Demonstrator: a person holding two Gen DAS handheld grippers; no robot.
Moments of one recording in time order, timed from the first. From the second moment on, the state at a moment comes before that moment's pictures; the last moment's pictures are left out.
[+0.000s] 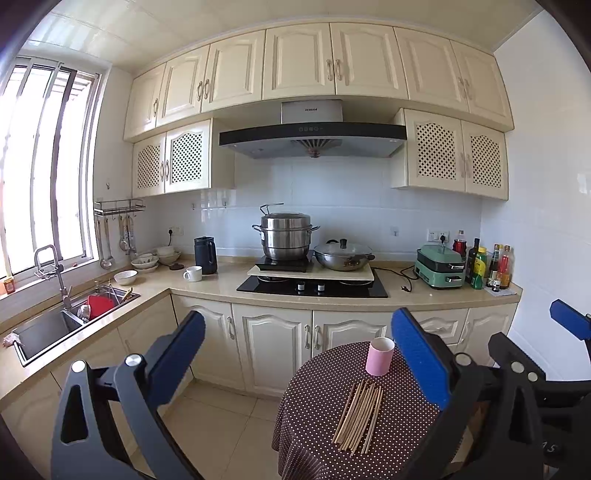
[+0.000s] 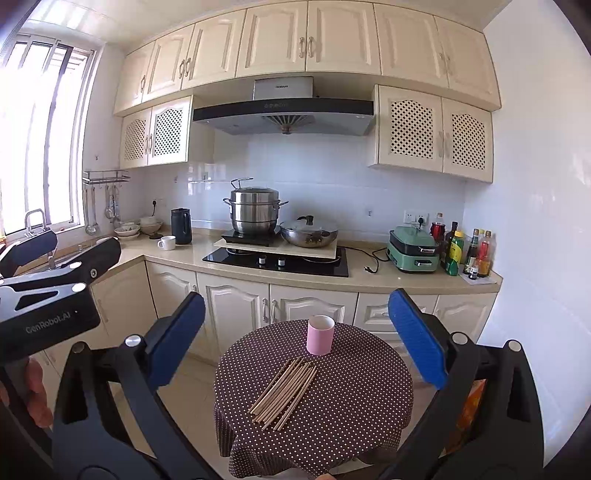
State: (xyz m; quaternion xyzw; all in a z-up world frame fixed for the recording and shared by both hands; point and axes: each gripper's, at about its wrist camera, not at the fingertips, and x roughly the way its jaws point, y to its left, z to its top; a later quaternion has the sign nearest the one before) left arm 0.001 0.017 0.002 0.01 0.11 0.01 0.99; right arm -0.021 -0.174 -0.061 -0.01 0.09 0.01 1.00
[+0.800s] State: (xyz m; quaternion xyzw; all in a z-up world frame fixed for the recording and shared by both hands) left arm 0.010 0.017 0.002 0.00 0.11 0.01 0.99; right arm -0.019 -0.173 -0.058 -0.02 0.09 0.01 1.00
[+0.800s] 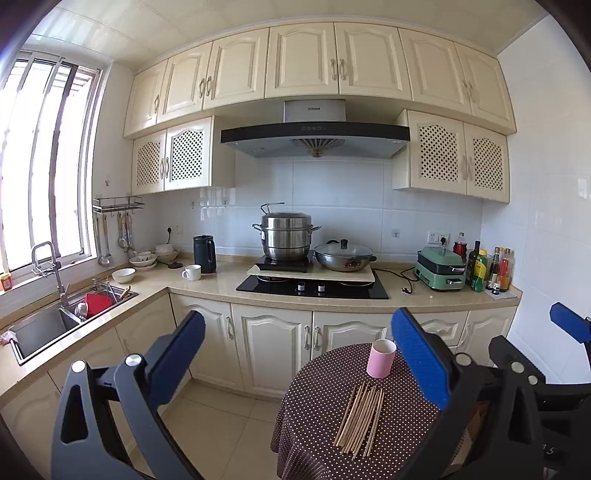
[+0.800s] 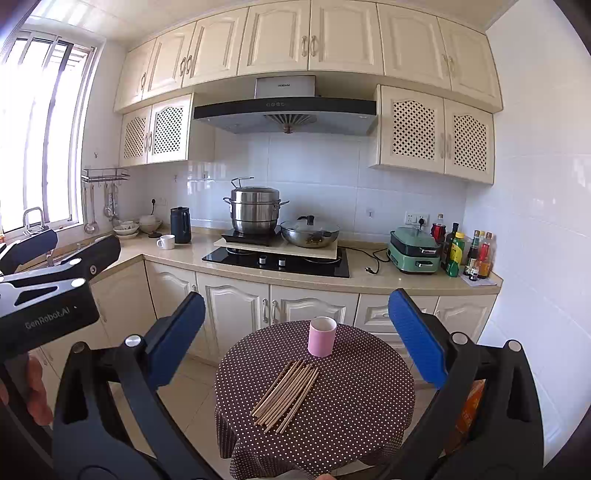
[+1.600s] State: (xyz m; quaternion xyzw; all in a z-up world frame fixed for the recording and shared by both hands) left arm 0.015 0.022 -0.003 0.00 0.11 0.01 0.99; right arm -0.012 -0.170 -0.063 -0.02 0.09 0.01 1.00
